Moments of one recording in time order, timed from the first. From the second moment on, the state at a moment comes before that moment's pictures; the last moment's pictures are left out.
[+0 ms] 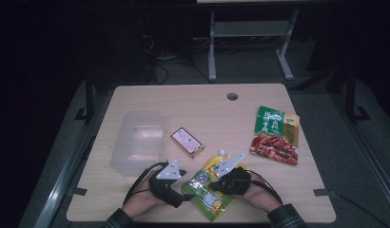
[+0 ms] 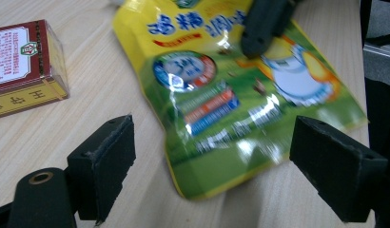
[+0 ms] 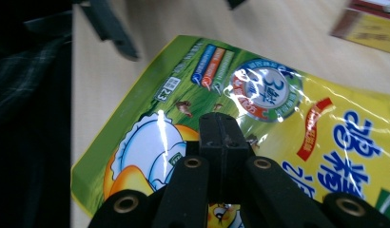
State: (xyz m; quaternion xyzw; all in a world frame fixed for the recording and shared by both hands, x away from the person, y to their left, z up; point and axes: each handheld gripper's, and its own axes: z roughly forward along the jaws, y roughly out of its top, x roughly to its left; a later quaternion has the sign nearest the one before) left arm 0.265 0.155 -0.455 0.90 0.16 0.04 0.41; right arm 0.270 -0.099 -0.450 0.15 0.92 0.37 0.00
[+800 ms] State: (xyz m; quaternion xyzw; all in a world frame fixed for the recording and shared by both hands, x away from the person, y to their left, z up) left arm 0.264 0.144 -0.451 0.90 0.15 0.04 0.40; right arm 0.288 -0.211 -0.440 0.32 0.87 0.36 0.10
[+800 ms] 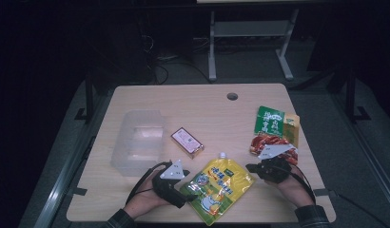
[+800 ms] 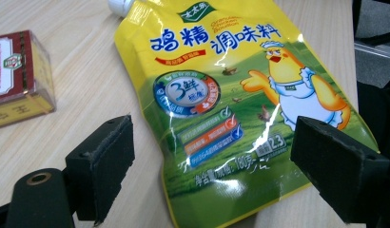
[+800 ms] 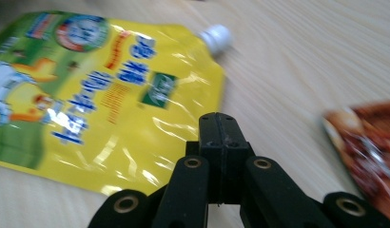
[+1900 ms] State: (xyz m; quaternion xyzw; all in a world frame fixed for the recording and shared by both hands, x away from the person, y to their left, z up) left arm 0.293 0.104 -0.446 0.90 0.17 0.01 0.39; right arm 0.241 -0.230 -0.450 0.37 0.85 0.37 0.09
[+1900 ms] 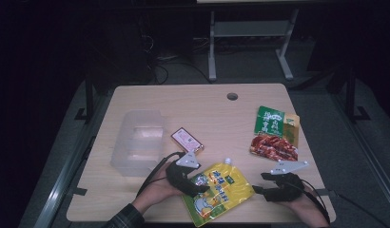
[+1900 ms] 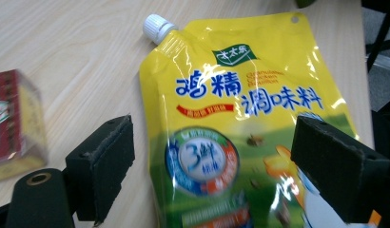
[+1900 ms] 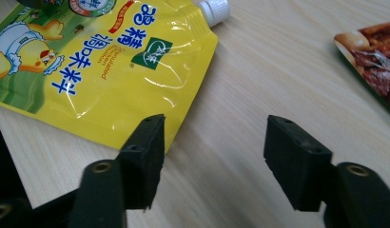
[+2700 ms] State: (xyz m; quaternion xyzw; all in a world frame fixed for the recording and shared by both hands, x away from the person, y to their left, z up) left arm 0.314 0.078 -0.465 0.91 0.17 -0.02 0.37; right arm 0.234 -0.234 -0.449 0.37 0.84 0.37 0.11
